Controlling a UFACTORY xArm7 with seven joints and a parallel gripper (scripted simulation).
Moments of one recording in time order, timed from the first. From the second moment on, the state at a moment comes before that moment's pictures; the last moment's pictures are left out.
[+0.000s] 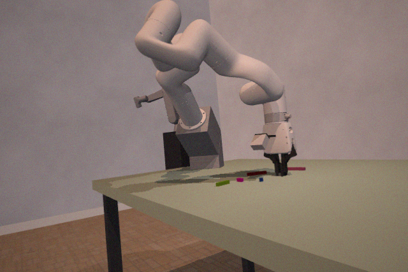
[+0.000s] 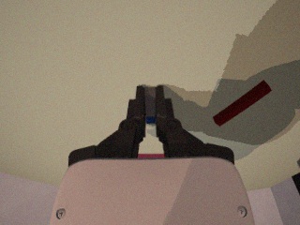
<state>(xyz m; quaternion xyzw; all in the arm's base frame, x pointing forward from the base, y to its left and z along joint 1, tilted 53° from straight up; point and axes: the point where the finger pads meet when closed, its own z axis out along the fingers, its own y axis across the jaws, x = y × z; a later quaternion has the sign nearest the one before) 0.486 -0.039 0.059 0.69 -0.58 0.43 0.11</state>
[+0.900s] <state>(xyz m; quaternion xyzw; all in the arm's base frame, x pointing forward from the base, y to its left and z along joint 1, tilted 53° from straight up) 0.486 -0.039 0.059 0.69 -0.58 0.43 0.11</state>
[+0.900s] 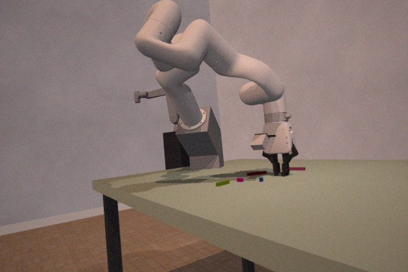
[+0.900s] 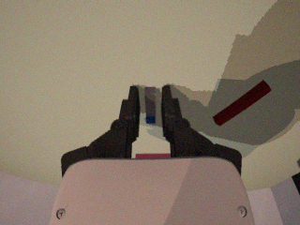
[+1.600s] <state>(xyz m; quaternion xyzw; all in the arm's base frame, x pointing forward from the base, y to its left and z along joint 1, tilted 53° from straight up) 0.458 0.003 0.096 0.69 -0.58 0.43 0.11</state>
